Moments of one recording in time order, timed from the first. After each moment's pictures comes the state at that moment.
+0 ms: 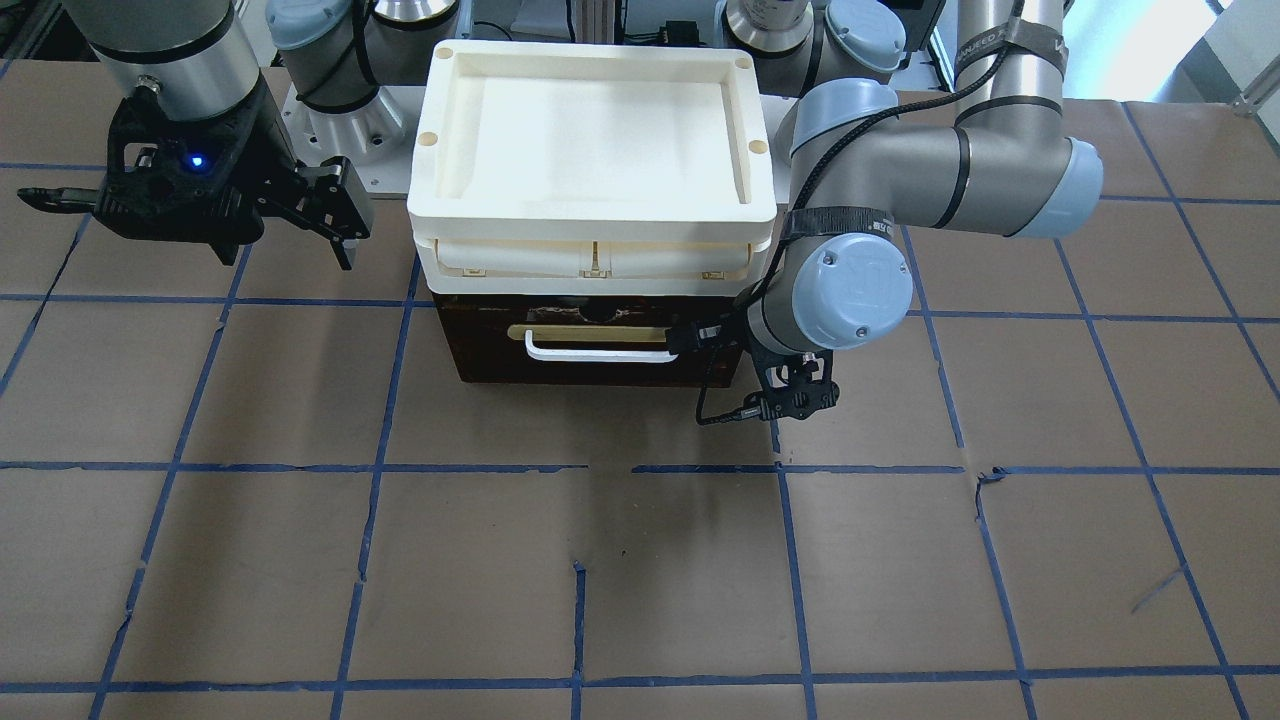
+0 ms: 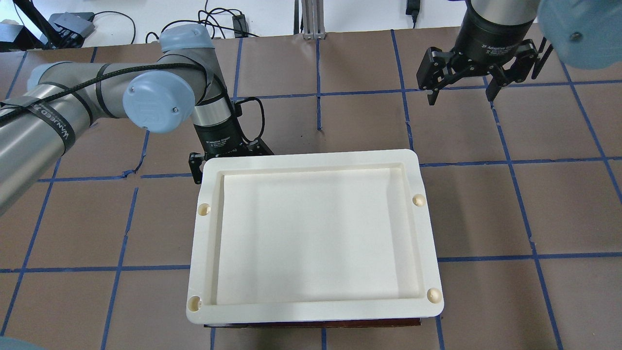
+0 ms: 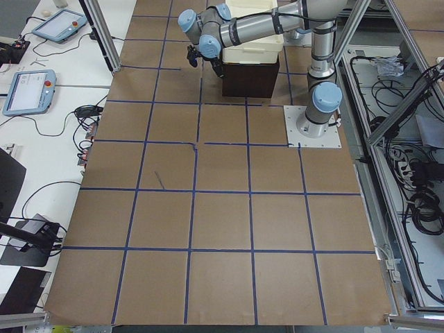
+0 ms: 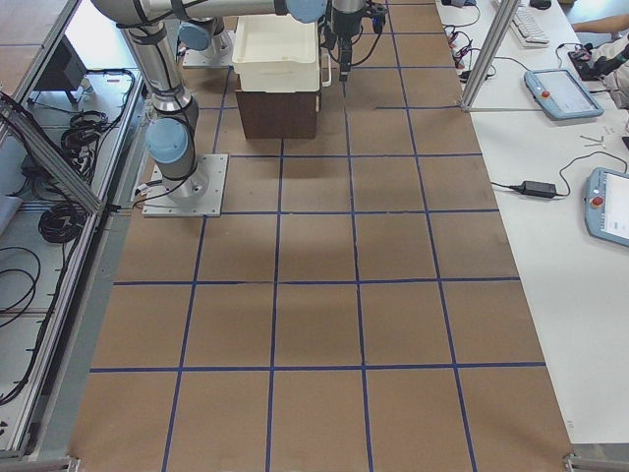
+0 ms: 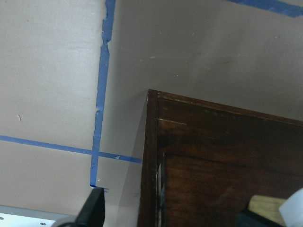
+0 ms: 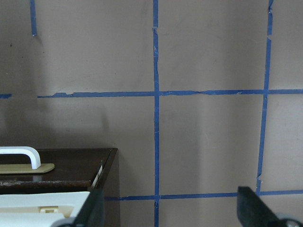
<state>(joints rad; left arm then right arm) -1.67 -1.88 -1.65 -1.62 1.45 -0.29 1.60 -1.53 1.49 -1.53 -1.61 0.03</state>
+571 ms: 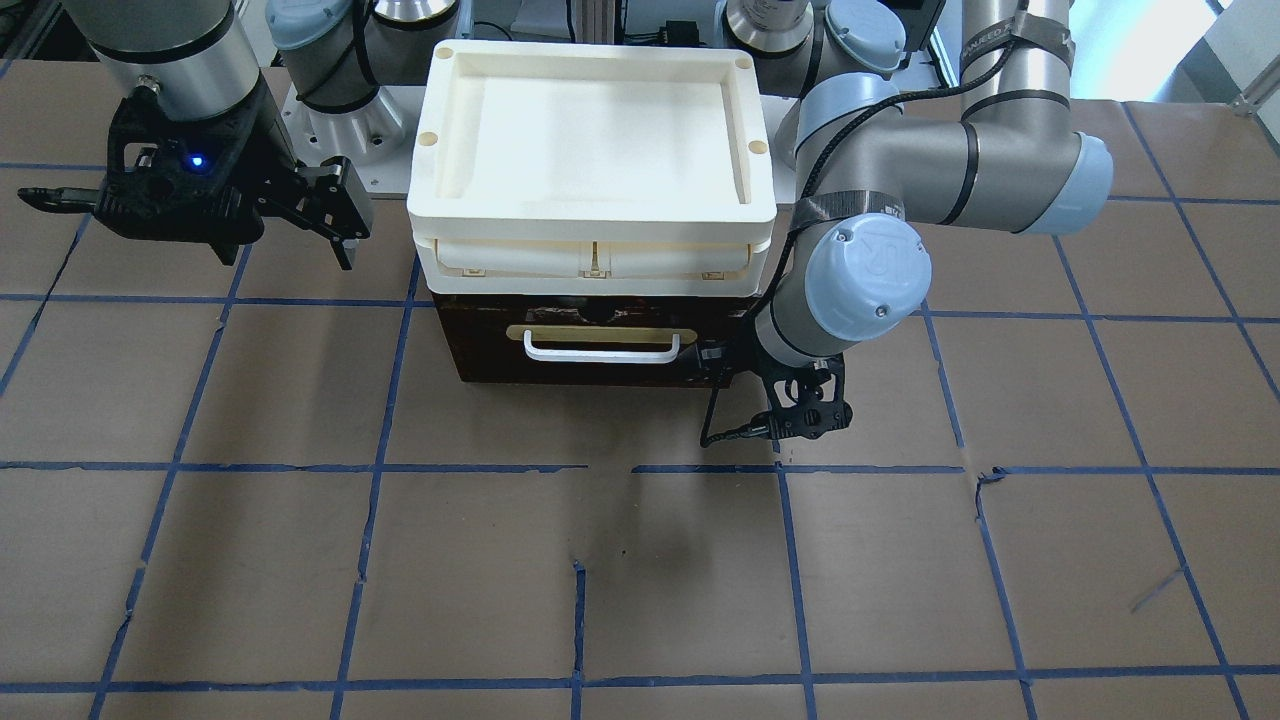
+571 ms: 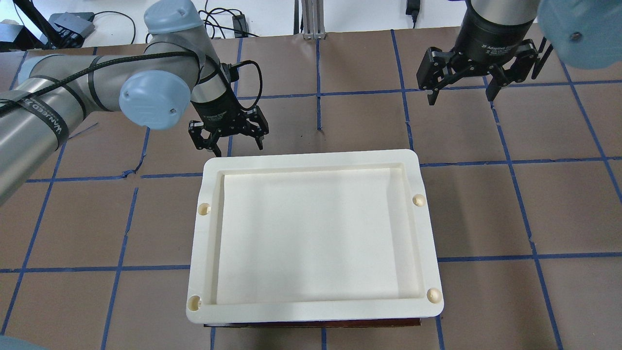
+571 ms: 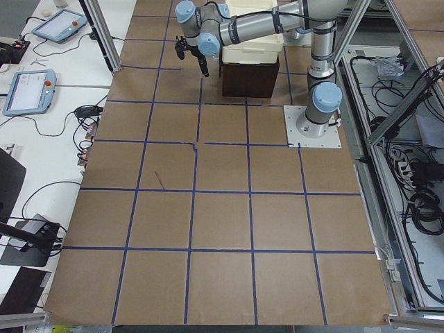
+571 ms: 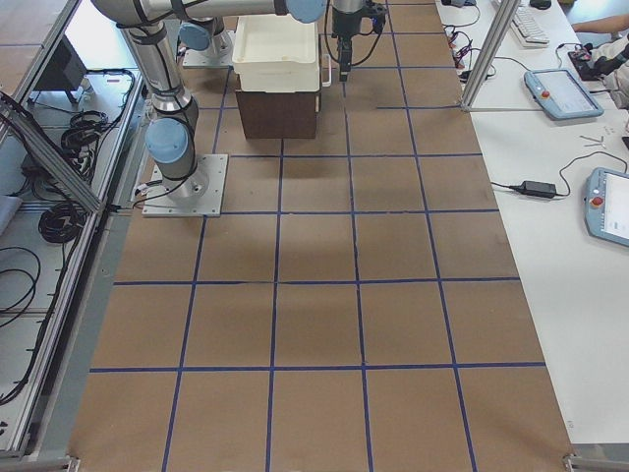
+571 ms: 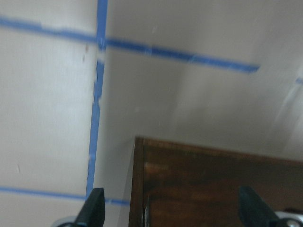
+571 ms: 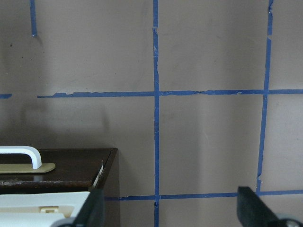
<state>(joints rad) -1.66 -1.88 -1.63 -1.35 1.46 -0.23 1.60 -1.53 1.49 -1.53 -1.61 0.03</state>
